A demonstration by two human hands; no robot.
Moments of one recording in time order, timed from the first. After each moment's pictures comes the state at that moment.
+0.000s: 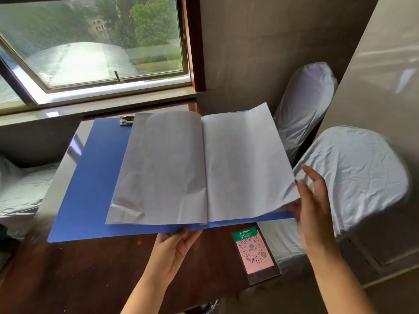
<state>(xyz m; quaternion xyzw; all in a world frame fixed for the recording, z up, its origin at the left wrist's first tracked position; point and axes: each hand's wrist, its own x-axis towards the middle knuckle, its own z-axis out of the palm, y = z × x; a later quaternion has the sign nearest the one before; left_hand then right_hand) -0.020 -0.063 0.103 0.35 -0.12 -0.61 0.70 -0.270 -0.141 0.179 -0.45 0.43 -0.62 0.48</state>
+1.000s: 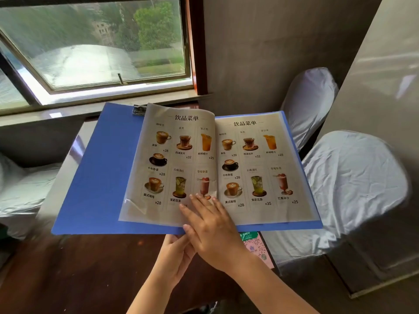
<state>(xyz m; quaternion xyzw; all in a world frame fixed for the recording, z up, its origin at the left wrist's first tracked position) -0.032 -0.058 0.108 0.37 -0.19 -0.62 0.66 -0.144 -0.102 0.157 -0.90 0.36 -0.20 0.12</state>
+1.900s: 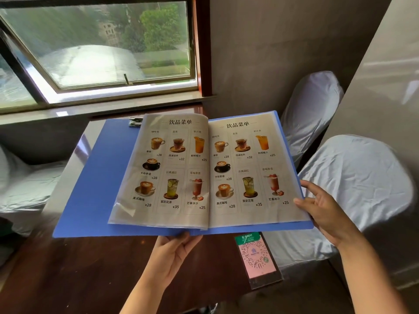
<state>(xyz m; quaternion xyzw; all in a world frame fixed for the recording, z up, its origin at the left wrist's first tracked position) -0.010 -0.053 0.101 0.33 -0.14 -0.62 0.69 -0.317 -0.183 0.164 -0.56 0.48 -0.36 0.57</state>
